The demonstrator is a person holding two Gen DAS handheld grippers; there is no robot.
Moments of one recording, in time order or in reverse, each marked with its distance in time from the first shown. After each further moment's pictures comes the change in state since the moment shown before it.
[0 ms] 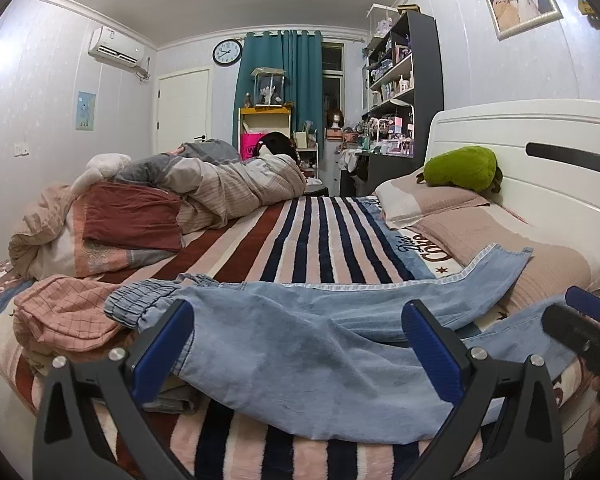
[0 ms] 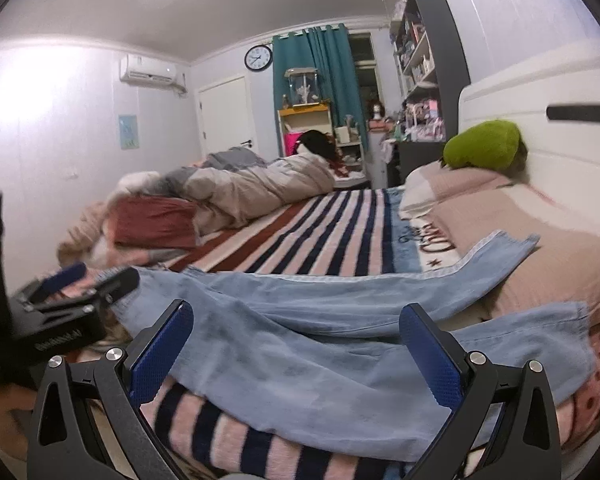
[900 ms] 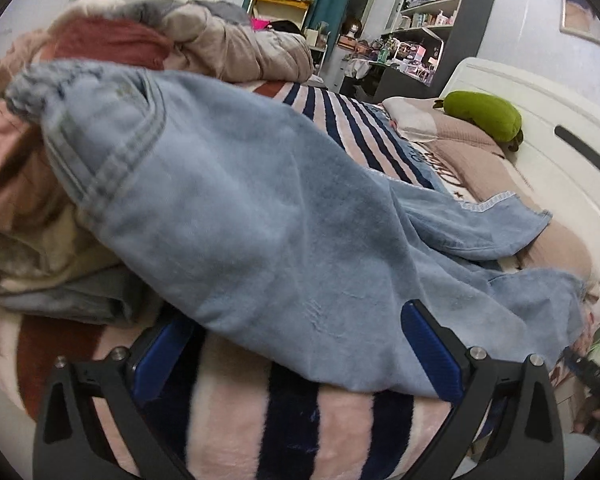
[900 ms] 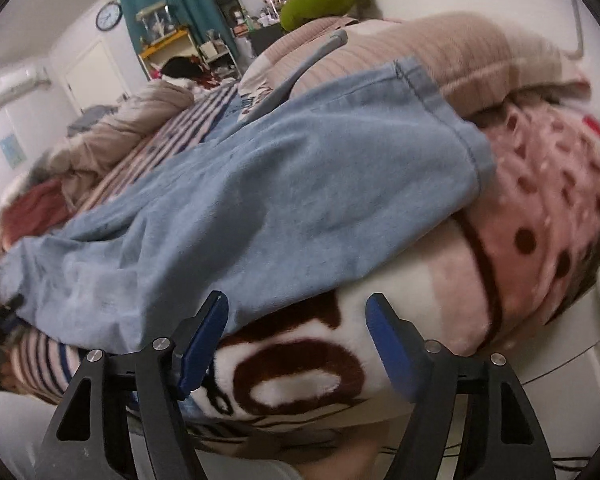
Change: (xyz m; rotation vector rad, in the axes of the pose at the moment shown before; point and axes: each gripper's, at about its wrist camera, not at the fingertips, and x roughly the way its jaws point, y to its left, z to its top) left arm 0.122 0.047 -0.101 -0.242 0.394 -0.146; right arm -0.009 -0.190 -0.131 0.403 0.314 -0.257
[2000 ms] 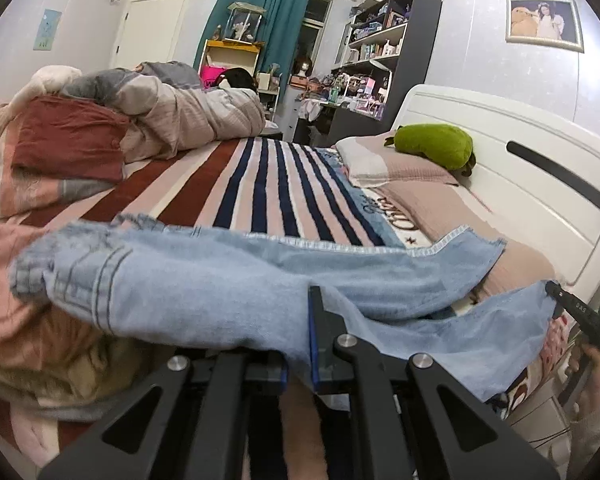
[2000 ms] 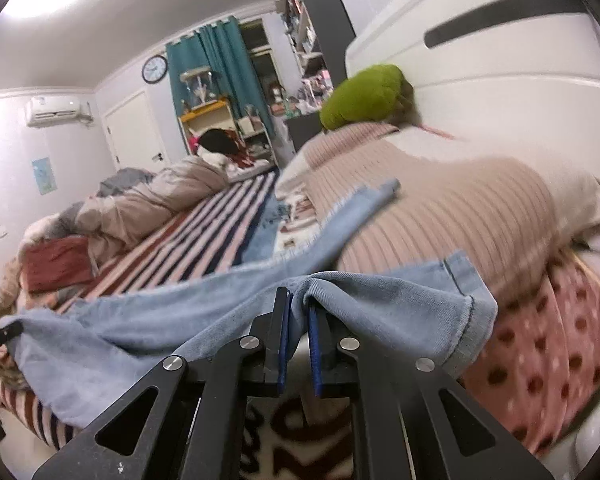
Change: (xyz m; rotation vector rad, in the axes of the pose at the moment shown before) left arm -0.059 -0.020 0.075 0.137 -0.150 -0.122; right arm -0.012 0.033 0.113 -0.111 -0.323 0.075
